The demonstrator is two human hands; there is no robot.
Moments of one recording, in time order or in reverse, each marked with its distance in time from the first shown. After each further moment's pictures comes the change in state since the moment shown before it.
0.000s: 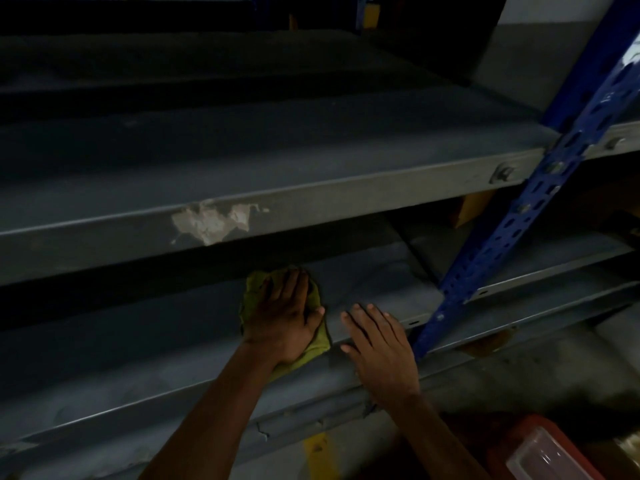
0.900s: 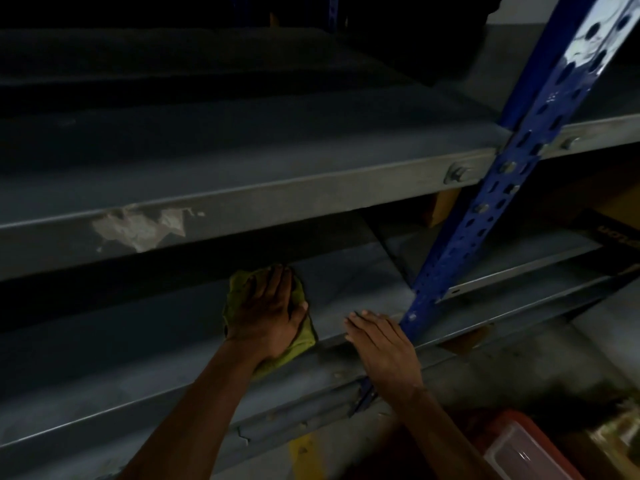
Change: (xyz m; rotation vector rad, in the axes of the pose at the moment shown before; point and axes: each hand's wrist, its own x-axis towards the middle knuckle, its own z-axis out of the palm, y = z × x) left_hand 0.017 0.021 0.005 0.010 0.038 -0.003; right_hand -0.010 0.053 -0.001 0.094 0.252 -0.112
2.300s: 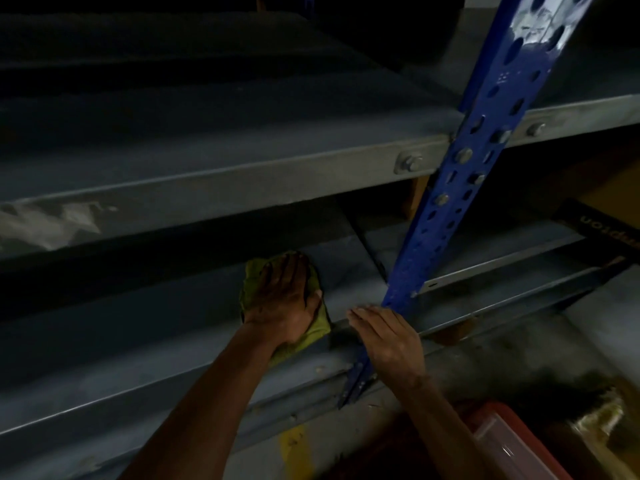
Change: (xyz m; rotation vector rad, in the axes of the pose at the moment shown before) left_hand 0.026 0.065 0.010 -0.010 -0.100 0.037; right_hand -0.017 0.052 -0.017 0.019 0.023 -0.065
